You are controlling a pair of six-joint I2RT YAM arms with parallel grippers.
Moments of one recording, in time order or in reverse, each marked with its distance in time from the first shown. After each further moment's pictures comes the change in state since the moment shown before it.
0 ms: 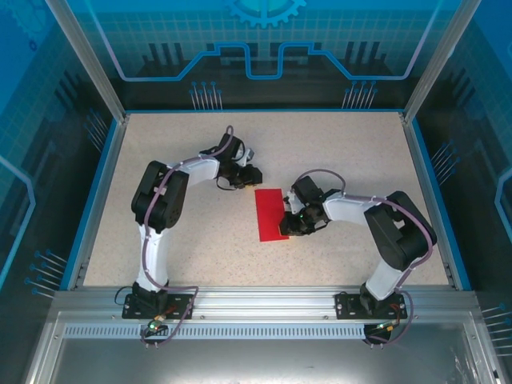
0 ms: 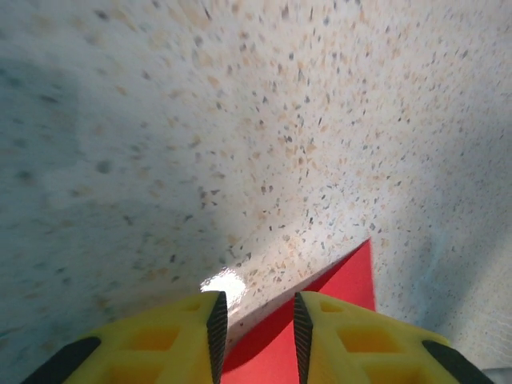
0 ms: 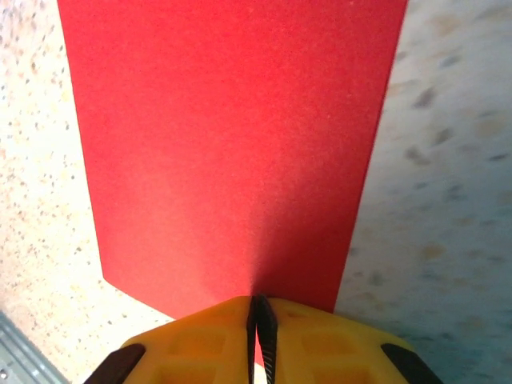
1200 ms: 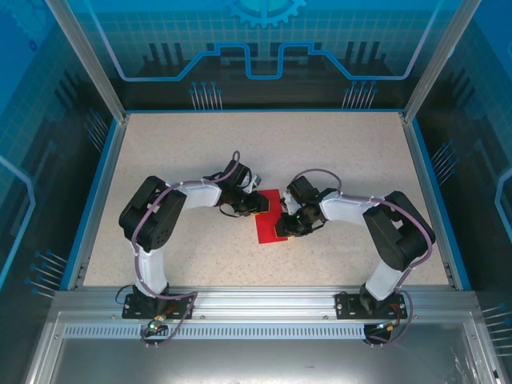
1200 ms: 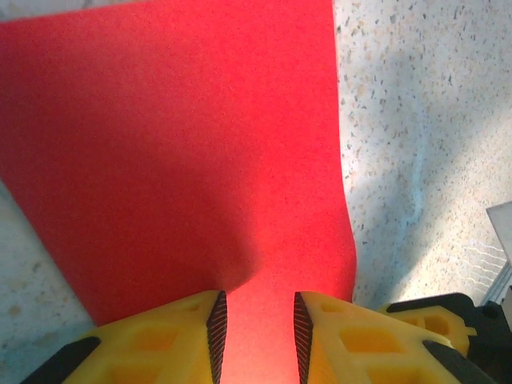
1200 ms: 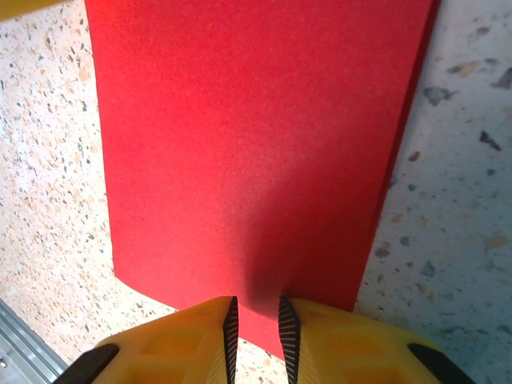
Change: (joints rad) left arm -0.156 -0.188 -0.359 0.172 0.024 -0.131; right arm 0.028 0.003 0.036 -0.047 0.018 -0.008
